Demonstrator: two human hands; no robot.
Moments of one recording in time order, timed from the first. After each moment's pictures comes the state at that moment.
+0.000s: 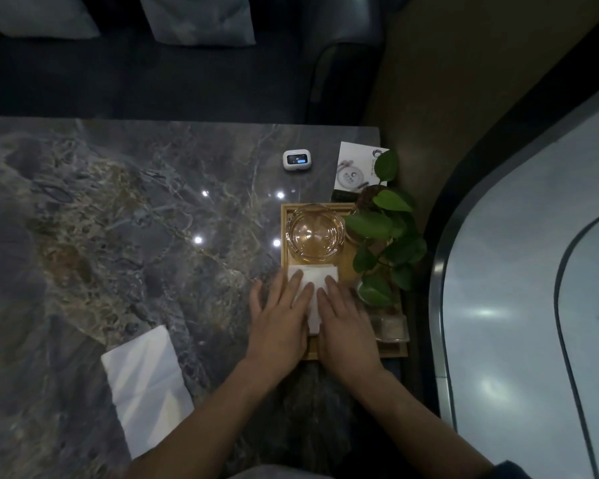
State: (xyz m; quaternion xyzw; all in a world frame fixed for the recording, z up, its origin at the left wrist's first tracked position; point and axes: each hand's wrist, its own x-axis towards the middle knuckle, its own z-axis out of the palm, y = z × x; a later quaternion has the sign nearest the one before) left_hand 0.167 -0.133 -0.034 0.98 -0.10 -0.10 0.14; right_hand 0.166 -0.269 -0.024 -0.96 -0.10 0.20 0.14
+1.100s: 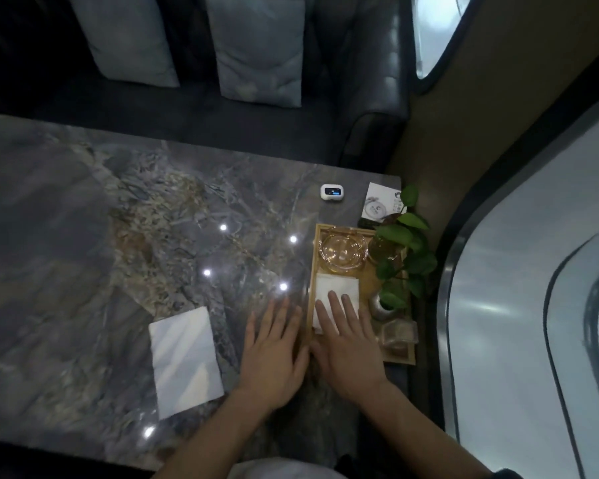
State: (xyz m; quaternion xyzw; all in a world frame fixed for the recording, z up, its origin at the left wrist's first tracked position) left_hand 0.083 -0.093 -0.012 0.98 -0.02 -0.08 0.16; right_hand 0.120 -0.249 -0.004 -0.97 -0.20 0.11 0.05
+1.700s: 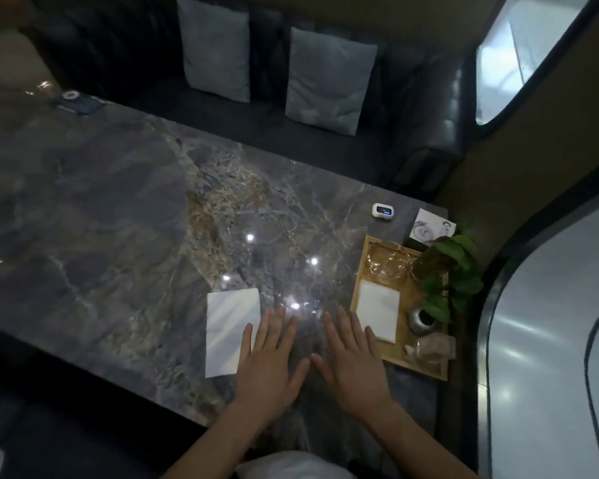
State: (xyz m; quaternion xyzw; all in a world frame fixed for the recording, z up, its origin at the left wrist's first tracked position) left_hand 0.005 -0.043 -0.018 0.99 0.08 -0.04 0.14; right_hand 0.070 -0.201 0.002 -0.96 -0.24 0.11 0.06
